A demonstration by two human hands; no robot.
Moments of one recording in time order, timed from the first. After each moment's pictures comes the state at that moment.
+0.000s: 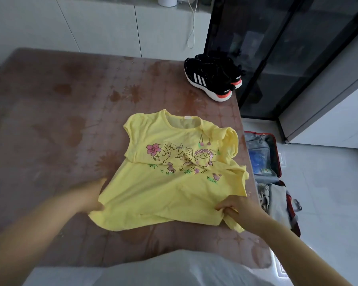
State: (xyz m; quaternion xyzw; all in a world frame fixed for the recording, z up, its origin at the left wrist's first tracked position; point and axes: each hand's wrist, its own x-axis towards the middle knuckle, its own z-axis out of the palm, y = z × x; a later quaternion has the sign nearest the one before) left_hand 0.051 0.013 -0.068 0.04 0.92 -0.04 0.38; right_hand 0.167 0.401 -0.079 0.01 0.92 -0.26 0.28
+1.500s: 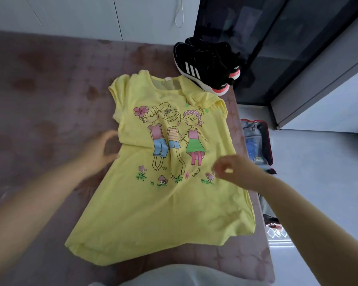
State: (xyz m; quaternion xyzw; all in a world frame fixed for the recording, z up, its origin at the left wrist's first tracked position) left_hand -0.075 0.059 -0.088 0.10 0.93 0.31 0.18; right_hand 0.045 0.414 -0.044 0.03 0.92 -0.31 0.26
